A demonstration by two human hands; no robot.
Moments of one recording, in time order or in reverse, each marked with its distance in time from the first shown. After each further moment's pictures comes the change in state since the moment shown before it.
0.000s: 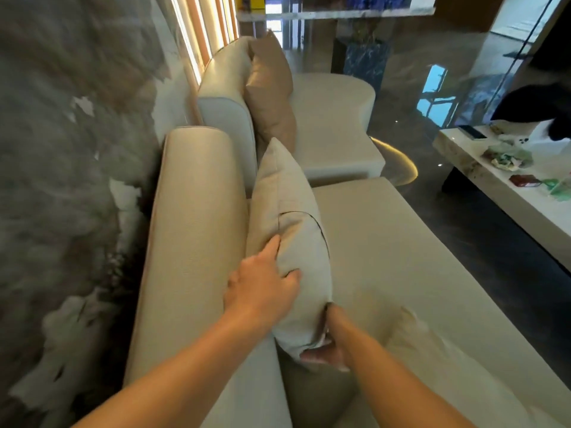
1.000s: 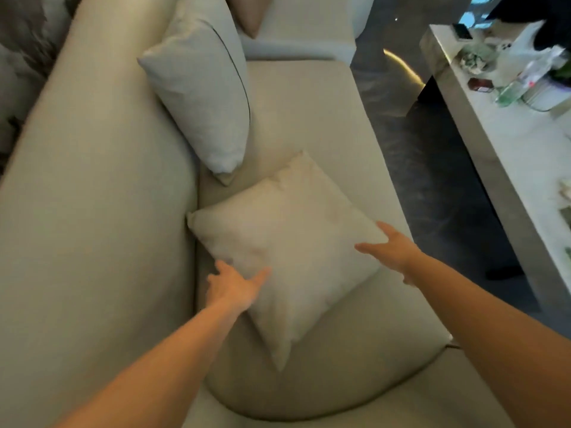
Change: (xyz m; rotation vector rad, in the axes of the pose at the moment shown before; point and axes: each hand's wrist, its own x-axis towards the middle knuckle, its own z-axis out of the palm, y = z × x) left_hand -0.340 0.064 0.248 -0.186 -0.290 -0.753; right_hand -0.136 0.095 -0.415 -0.986 0.275 -0.430
